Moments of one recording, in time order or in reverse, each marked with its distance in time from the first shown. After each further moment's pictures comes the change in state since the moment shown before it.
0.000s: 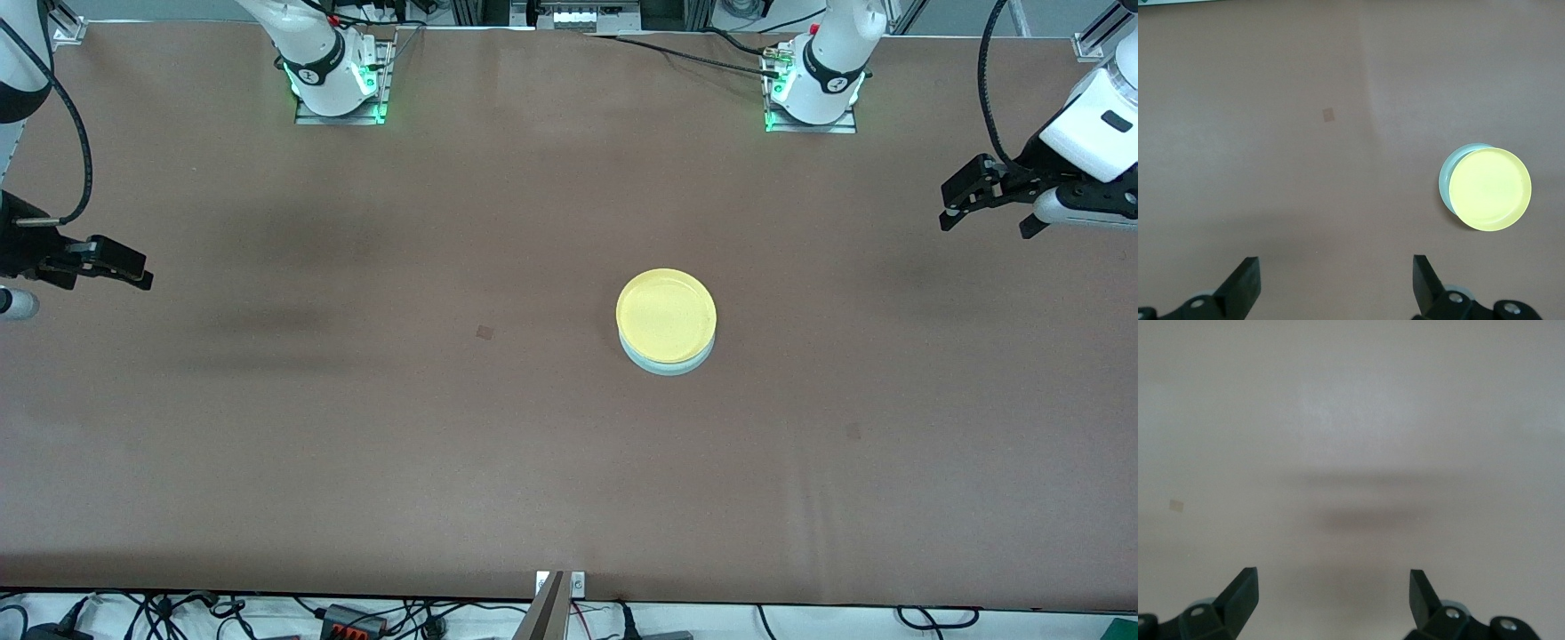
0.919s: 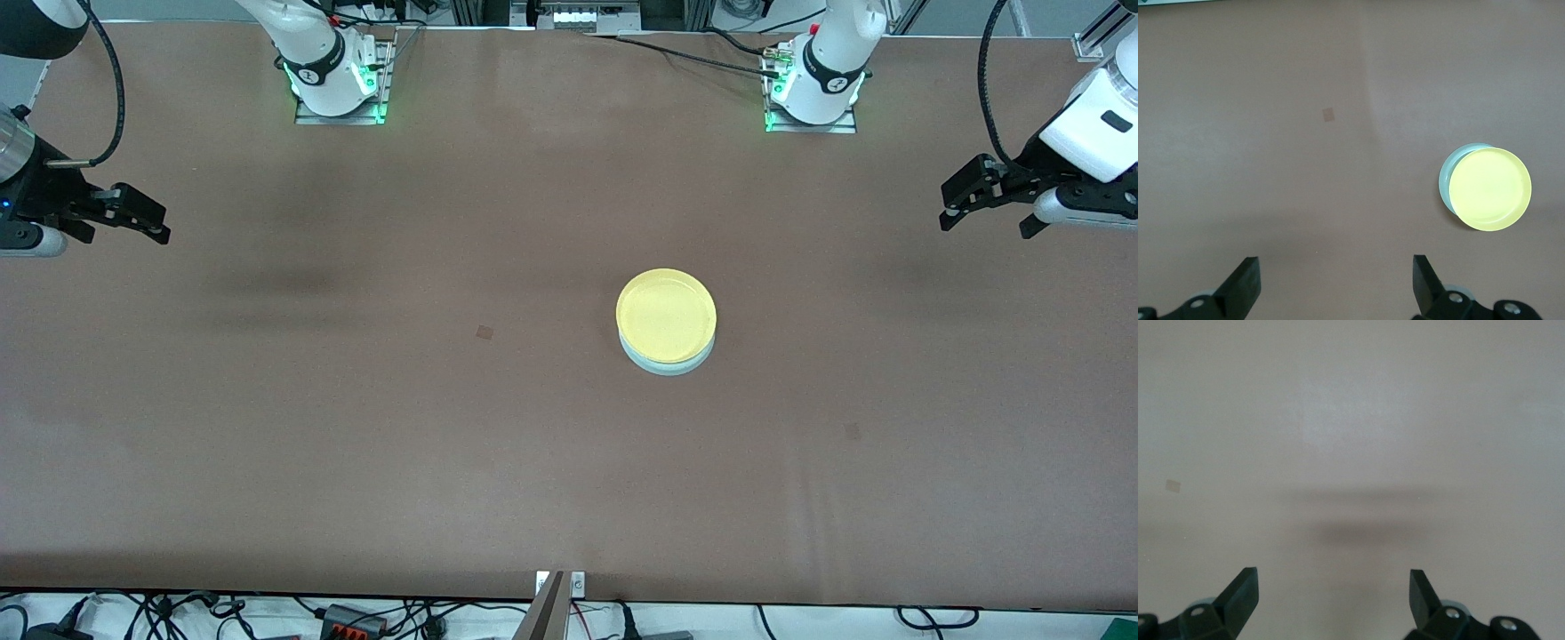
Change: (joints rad) left arm 0.000 0.000 0.000 0.000 0.000 0.000 0.000; right arm -0.003 -0.198 0.011 -0.254 -0.001 0.091 0.008
